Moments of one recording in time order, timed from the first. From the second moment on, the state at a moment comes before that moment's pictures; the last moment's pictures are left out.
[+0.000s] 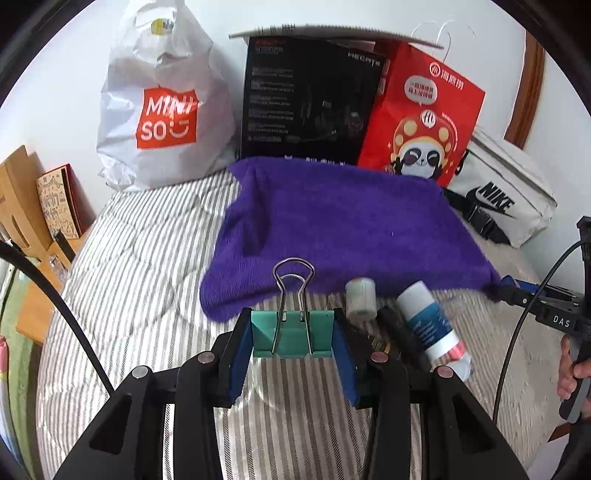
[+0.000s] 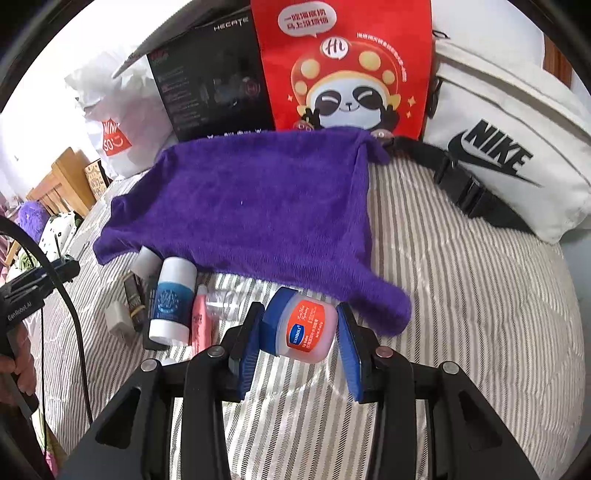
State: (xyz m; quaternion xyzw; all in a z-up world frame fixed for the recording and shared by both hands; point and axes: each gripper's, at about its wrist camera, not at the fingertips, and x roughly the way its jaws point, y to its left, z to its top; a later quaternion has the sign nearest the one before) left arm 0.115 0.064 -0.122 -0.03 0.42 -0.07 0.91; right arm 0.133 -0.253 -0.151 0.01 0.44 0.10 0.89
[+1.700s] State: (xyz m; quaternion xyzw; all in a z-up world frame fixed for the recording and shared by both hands) left arm 0.206 0.075 -0.133 -0.05 0.45 -0.09 0.89; right arm 0.352 -0.206 -0.184 -0.05 0.49 0.08 0.86
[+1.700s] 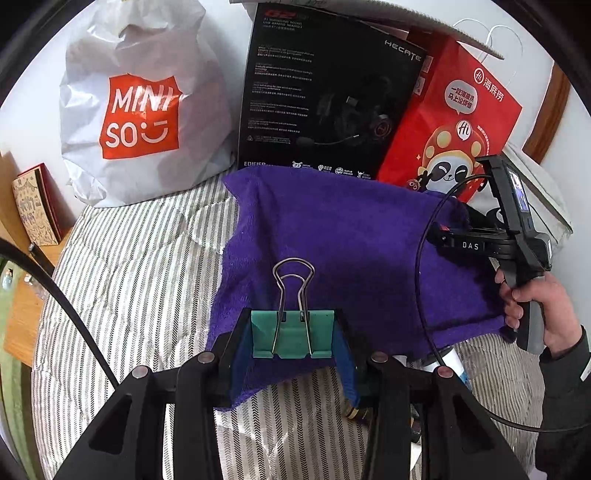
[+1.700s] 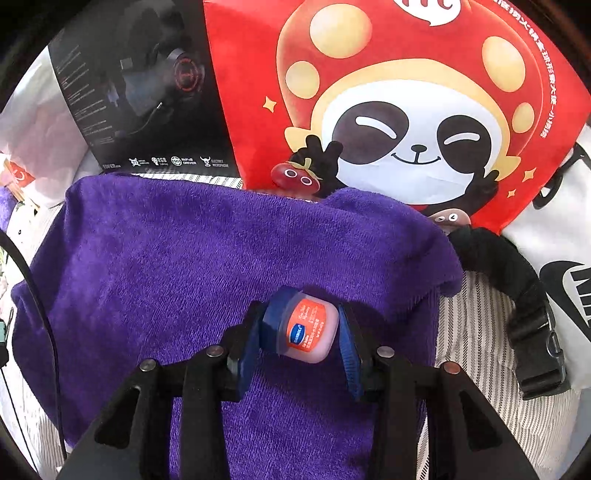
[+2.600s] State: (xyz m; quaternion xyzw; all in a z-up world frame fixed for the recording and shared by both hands) left arm 0.297 0.050 -0.153 -0.03 0.45 -0.09 0.89; right arm 0.182 -0.259 -0.139 0.03 0.47 0.11 0.88
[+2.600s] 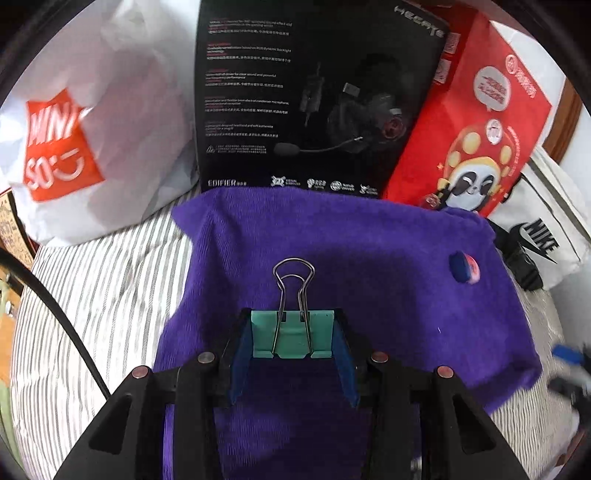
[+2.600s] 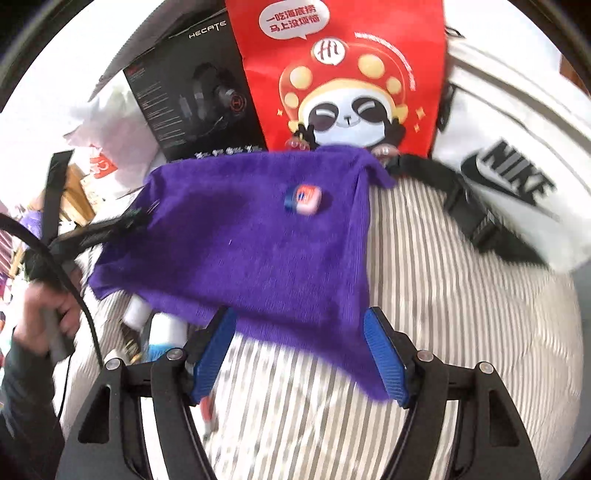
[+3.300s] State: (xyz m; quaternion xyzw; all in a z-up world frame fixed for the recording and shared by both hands) left arm 0.352 0.003 -0.178 0.04 0.49 -0.06 0.87; right arm 0.143 -0.273 -0.141 0.08 0.48 0.12 0.87
